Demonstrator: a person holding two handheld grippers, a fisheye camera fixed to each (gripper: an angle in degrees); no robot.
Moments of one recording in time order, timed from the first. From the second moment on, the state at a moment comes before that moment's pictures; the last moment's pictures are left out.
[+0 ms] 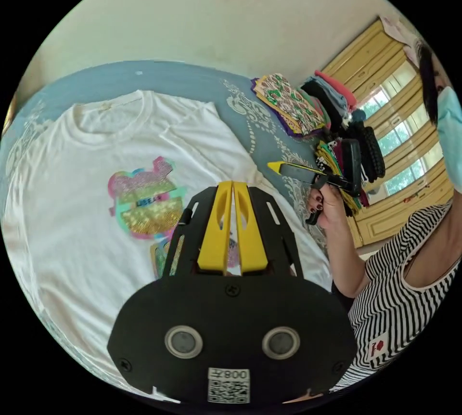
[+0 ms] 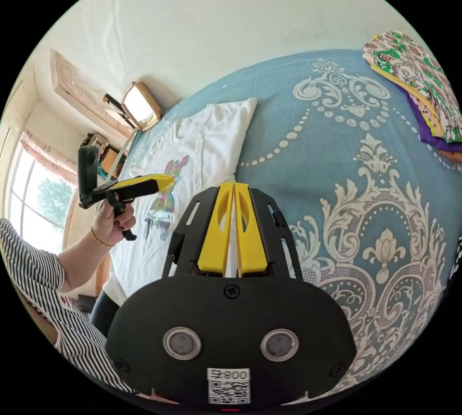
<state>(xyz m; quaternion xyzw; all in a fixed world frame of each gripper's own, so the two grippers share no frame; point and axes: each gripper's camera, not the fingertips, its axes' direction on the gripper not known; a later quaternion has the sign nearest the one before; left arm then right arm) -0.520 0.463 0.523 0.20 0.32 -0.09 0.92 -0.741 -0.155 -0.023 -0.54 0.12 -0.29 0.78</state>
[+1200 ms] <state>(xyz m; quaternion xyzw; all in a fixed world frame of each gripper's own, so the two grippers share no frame) -0.703 0.998 0.738 0.34 0.36 -0.54 0.68 -1.125 0.309 0.155 -0.70 -0.05 -0.44 0.56</state>
